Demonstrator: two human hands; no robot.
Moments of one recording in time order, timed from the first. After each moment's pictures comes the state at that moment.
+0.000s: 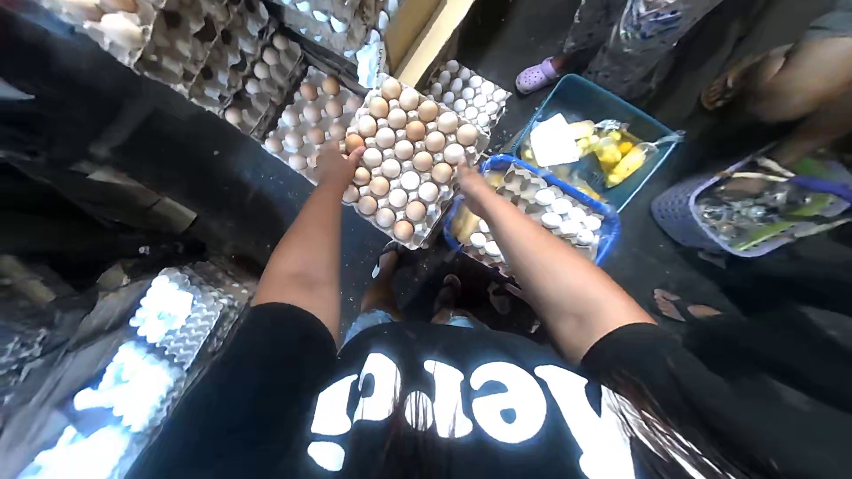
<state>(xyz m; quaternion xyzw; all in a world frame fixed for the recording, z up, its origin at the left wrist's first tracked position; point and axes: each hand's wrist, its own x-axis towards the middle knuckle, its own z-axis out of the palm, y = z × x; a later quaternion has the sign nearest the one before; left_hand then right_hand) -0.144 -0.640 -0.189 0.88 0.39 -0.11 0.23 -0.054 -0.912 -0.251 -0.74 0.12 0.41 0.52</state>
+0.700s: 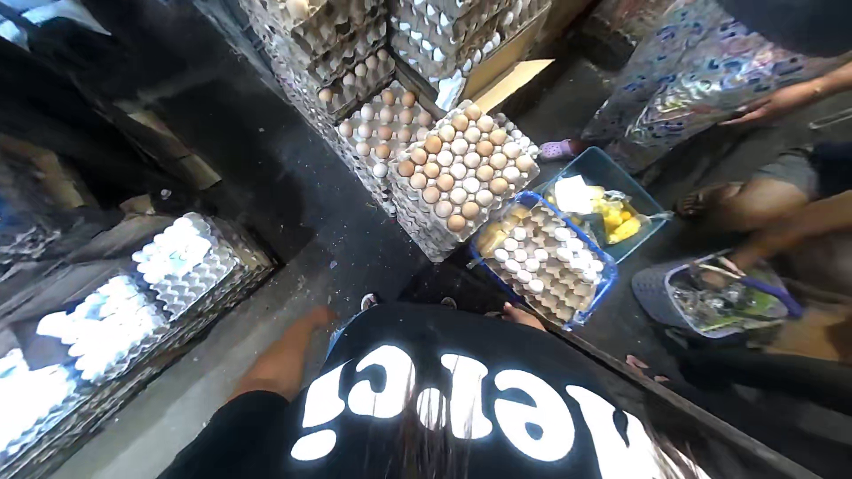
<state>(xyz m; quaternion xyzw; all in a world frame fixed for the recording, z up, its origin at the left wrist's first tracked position) -0.590 -0.683 -0.258 0.69 0.40 -0.49 0.35 -0.282 -1.083 -0.238 -0.80 0.14 0.49 0.33</state>
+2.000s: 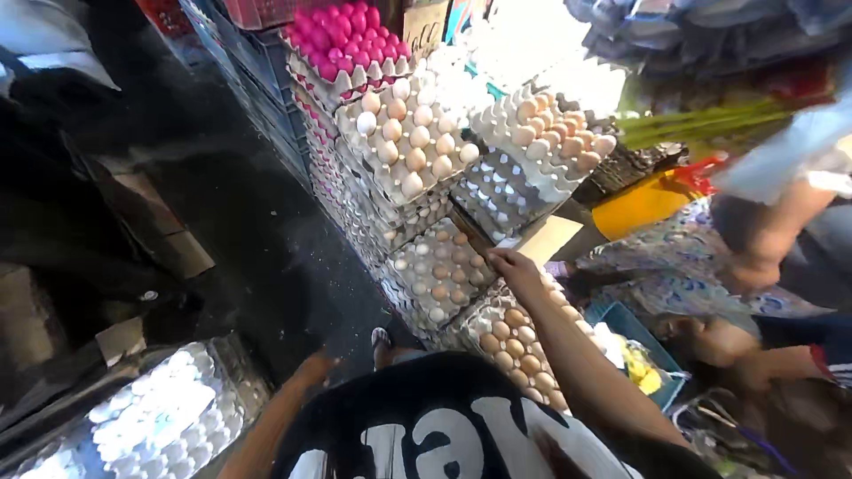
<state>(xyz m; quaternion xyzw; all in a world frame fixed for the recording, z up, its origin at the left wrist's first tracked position) -0.492 -0.326 -0.222 0.69 0.41 -0.38 0.45 -0.092 -0.542 -0.039 -0.86 -0.21 0.26 0.39</state>
